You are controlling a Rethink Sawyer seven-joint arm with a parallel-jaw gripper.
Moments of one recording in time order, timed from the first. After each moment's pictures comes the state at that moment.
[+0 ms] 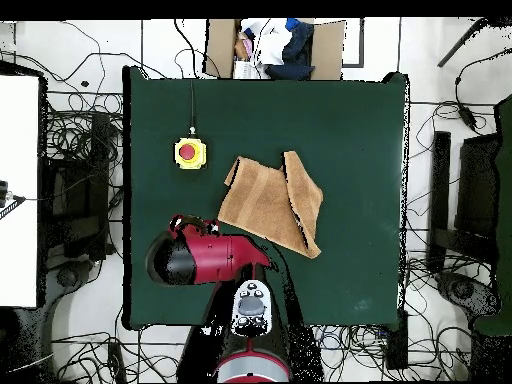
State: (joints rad) arm -0.66 -0.32 0.27 2.08 0.07 0.10 1.77
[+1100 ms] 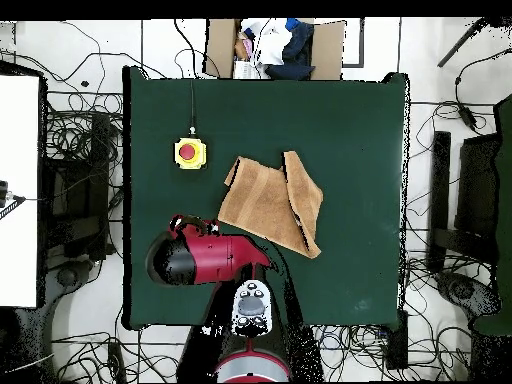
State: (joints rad) arm -0.79 -0.29 0.40 2.08 -0.04 0.26 1.77
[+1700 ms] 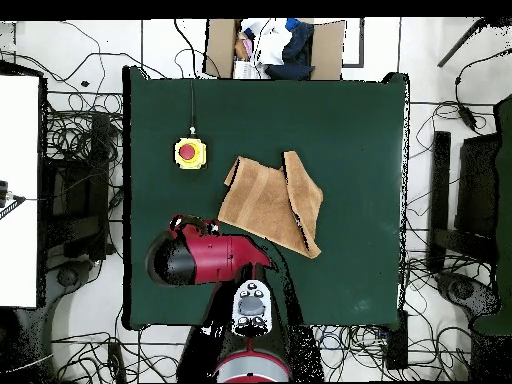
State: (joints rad) arm -0.80 -0.25 0.48 2.06 -0.08 0.27 1.77
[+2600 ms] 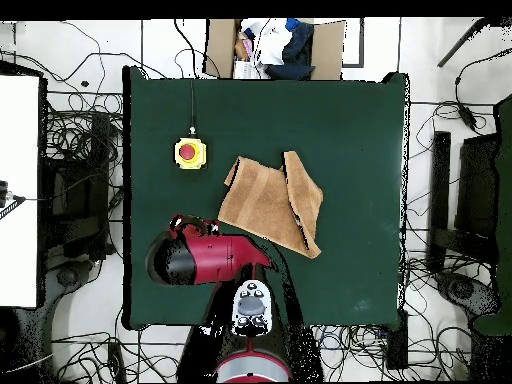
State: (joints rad) arm -0.89 -0.24 0.59 2.06 -0.14 0.31 1.77
